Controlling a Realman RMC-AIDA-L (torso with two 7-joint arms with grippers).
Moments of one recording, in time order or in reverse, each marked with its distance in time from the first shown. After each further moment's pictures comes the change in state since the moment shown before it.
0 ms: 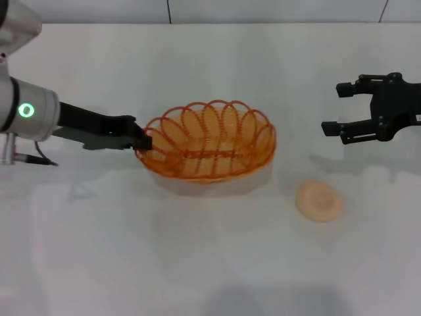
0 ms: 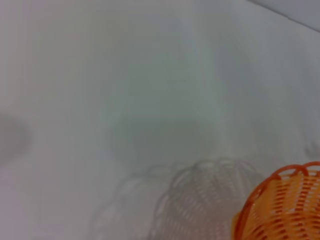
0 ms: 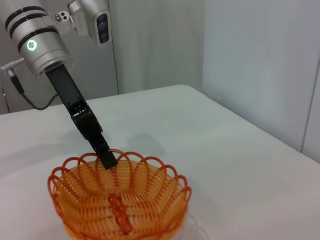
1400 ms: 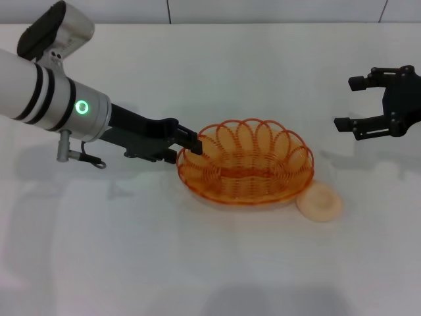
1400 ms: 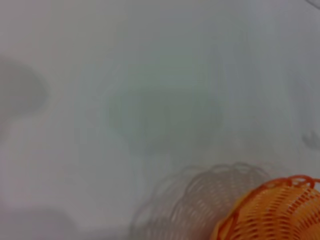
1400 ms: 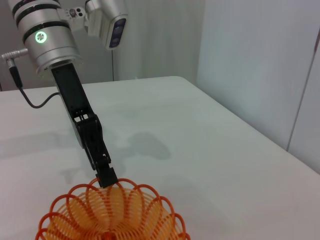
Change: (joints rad) left arm -0.046 0.003 0.248 -0.061 -0.103 -0.112 -0.254; right arm -0.005 -0.024 0.000 -0.023 -0.013 0.007 -0.043
